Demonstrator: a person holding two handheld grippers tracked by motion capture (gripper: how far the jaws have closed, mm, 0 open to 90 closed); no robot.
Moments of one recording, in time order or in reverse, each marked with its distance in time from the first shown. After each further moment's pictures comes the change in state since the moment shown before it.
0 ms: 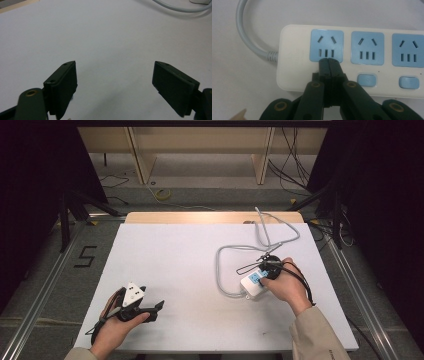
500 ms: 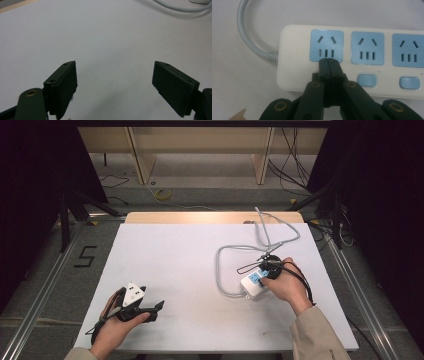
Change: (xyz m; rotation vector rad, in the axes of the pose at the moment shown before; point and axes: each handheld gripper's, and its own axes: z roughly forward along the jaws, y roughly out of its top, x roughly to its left) left arm 0.000 0.000 0.000 0.001 -0.001 0.001; right arm -0.002 0.000 0.000 0.001 0.007 0.002
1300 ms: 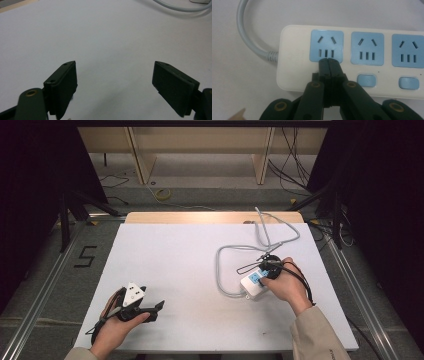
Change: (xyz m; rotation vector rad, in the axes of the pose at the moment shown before) left arm 0.000 0.000 0.000 0.000 -0.001 0.000; right arm 0.001 0.000 0.000 0.000 -0.004 -0.005
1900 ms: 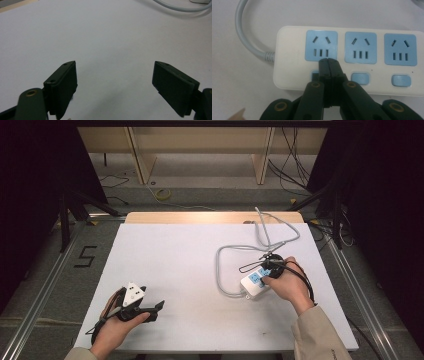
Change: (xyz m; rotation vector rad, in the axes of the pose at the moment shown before) left arm 0.000 0.000 0.000 0.000 0.001 -0.003; right arm -0.005 -0.002 -0.004 -0.016 -0.003 0.015
